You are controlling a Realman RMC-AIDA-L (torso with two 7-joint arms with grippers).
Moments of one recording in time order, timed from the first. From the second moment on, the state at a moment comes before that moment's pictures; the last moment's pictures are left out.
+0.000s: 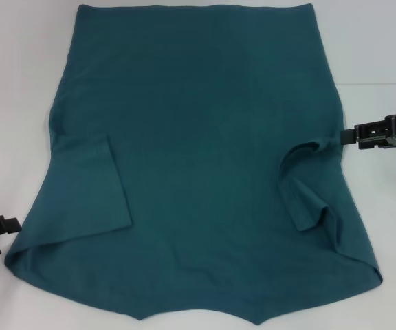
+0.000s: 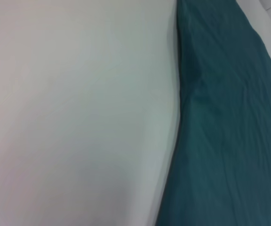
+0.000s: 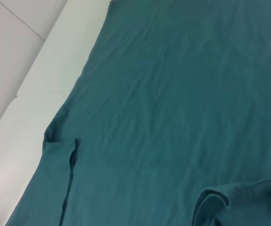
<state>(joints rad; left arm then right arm) -0.37 -2.06 0.27 0.85 2.41 1.50 -2.41 0.71 1.88 -0.68 -0.70 -2.27 -1.45 2.37</state>
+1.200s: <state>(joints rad) -0.38 -2.07 0.34 0.81 2.41 1.49 -2.41 0.71 1.88 -0.67 -0.70 -2.27 -1.44 2.37</state>
